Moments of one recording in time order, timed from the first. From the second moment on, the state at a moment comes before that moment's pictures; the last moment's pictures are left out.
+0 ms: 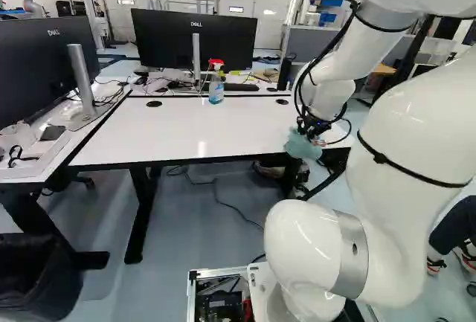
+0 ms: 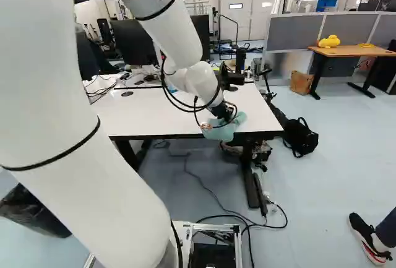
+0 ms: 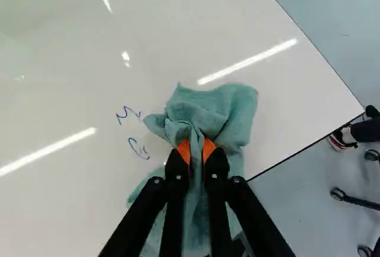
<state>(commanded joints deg) -24.8 -1.8 -37.2 0.0 -0.7 0.0</state>
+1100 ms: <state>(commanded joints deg) -16.6 -9.9 -46.1 0.0 -0.7 0.0</state>
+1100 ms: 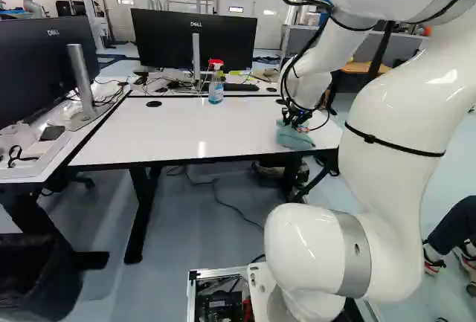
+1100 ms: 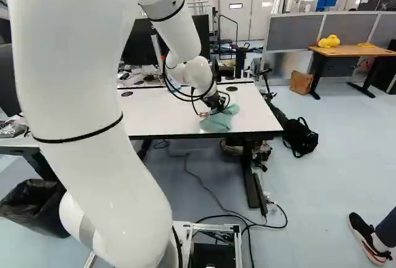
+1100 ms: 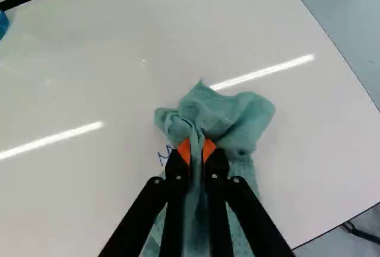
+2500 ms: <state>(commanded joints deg) -16.2 1.8 -33.5 0.0 -0.7 0.0</state>
